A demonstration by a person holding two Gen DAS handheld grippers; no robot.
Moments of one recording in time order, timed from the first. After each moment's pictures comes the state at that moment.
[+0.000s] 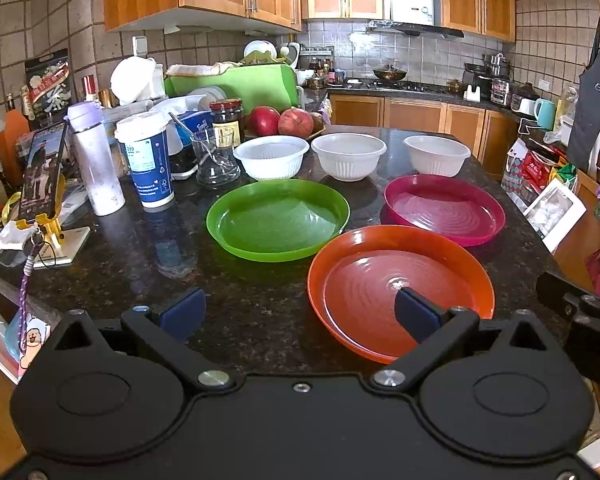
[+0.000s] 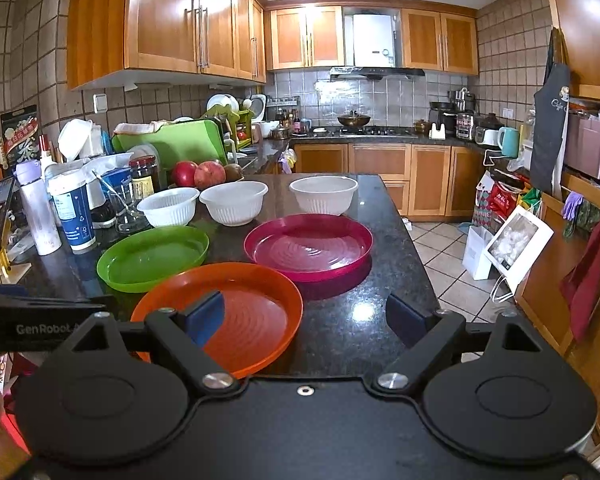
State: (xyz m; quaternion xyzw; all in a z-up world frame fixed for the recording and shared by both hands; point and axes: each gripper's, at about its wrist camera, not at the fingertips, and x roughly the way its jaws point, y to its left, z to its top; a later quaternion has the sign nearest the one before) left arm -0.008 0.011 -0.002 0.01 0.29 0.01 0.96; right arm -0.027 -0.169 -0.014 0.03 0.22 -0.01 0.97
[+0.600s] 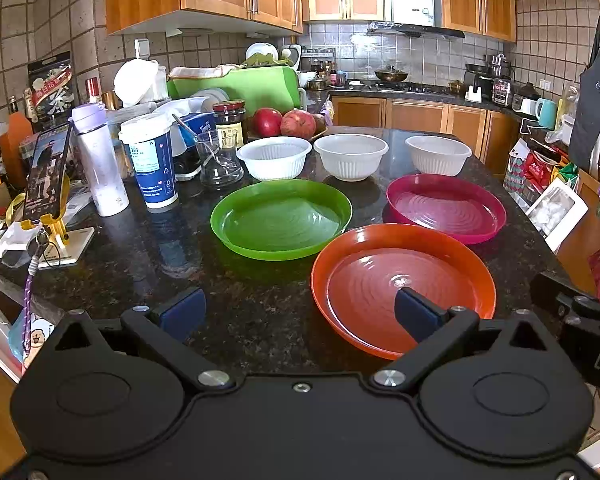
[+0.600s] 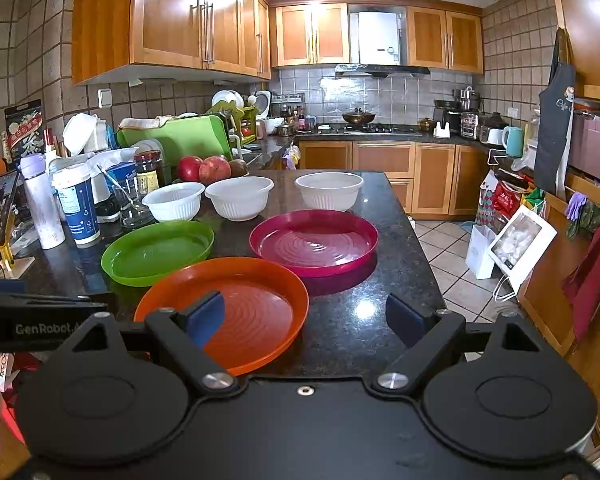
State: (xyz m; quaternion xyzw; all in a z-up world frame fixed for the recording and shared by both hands) left arm -0.010 0.010 -0.002 0.02 0.29 0.01 0.96; right arm -0.027 -0.166 -0.014 0.02 0.23 0.00 0.97
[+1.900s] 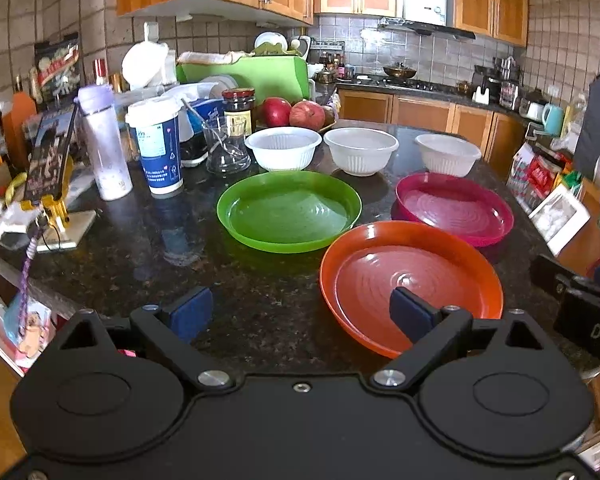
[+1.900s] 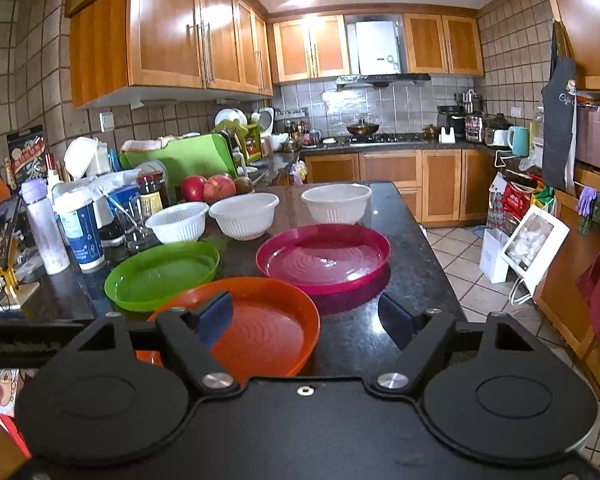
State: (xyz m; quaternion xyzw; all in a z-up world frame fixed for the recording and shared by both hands) left arm -0.007 0.027 -0.002 -0.02 0.31 0.01 0.95; right arm -0.010 -0.168 -0.022 0.06 0.20 0.01 0.98
